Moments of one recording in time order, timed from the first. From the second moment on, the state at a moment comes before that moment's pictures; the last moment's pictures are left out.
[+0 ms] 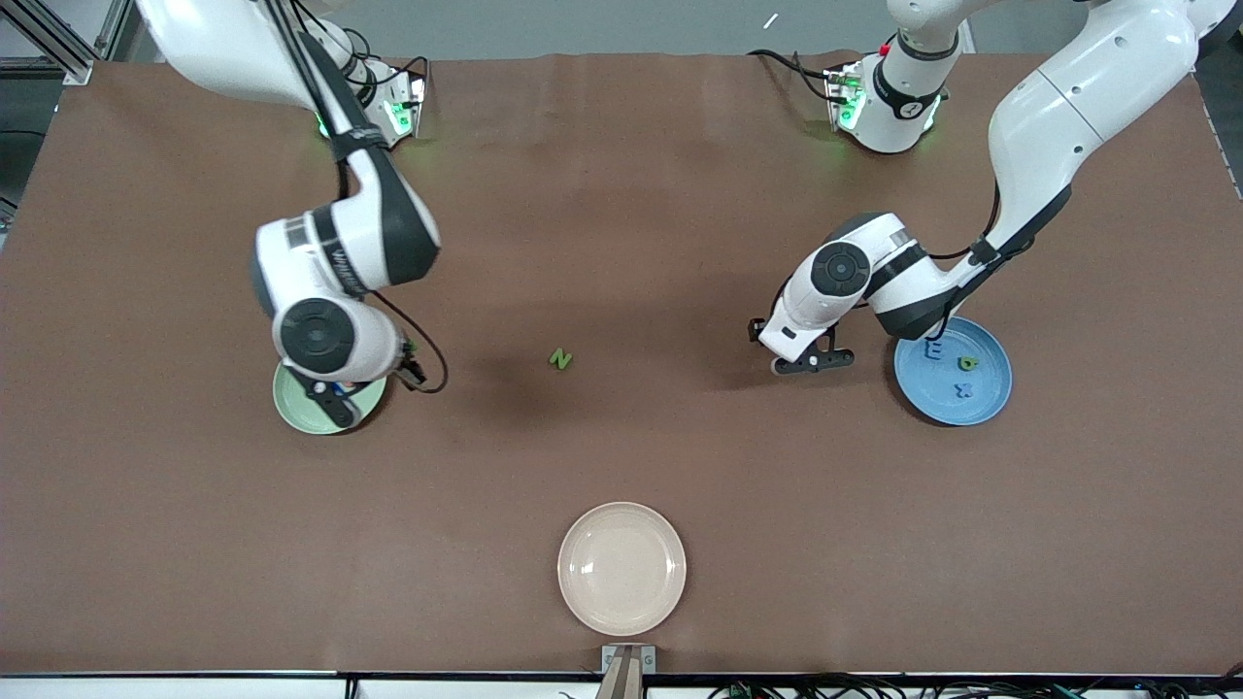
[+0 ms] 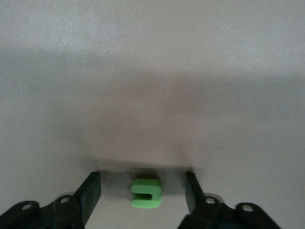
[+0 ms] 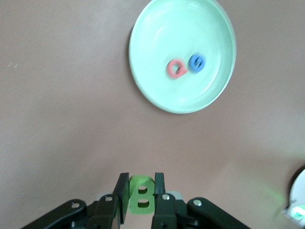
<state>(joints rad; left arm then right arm) 0.47 0.75 -0.93 -2.14 0.79 2.32 -1.13 0.36 0.43 -0.06 -1.64 -0.02 1.72 1.15</state>
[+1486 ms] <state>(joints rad) 0.46 0.74 -0.94 -2.15 0.79 2.32 -1.14 0.17 0.42 -0.04 -2.11 0.00 2.29 1.05</state>
